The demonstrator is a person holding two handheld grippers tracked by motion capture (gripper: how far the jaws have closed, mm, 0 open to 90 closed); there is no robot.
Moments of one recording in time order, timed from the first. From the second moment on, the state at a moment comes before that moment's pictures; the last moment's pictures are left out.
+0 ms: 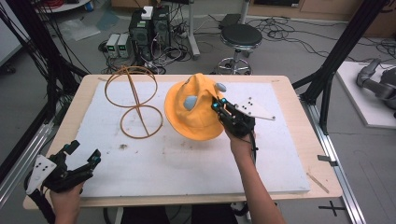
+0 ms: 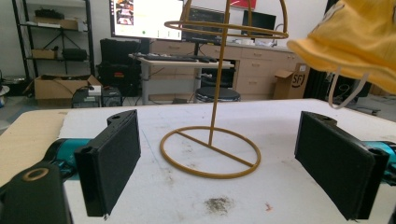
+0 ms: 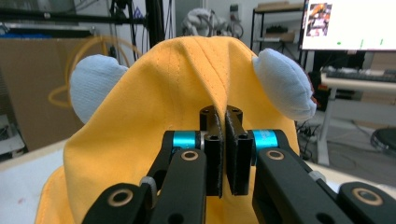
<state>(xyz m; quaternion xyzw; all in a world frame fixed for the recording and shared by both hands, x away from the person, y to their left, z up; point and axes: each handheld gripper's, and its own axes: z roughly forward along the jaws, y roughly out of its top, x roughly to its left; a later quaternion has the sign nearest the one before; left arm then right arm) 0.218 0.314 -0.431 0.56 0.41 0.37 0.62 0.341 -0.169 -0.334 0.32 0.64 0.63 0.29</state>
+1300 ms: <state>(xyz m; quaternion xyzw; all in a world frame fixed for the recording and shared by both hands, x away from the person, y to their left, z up) 0.207 0.317 -0.426 0.55 0.39 0.38 0.63 0.372 -0.044 -0.249 0.26 0.61 0.68 0.31</state>
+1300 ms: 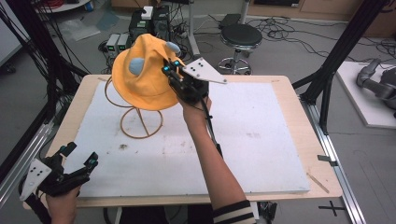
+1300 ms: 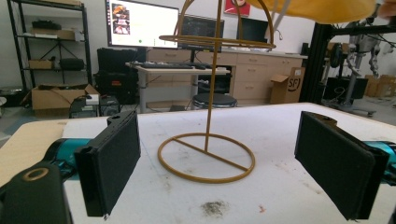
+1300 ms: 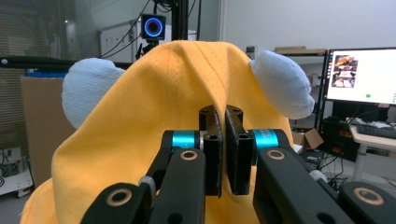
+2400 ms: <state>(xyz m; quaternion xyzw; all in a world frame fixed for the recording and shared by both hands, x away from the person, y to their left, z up) 0.196 0.329 -0.426 0.55 0.40 0.38 0.63 0.386 0.025 -0.273 0.23 0.66 0.66 0.29</state>
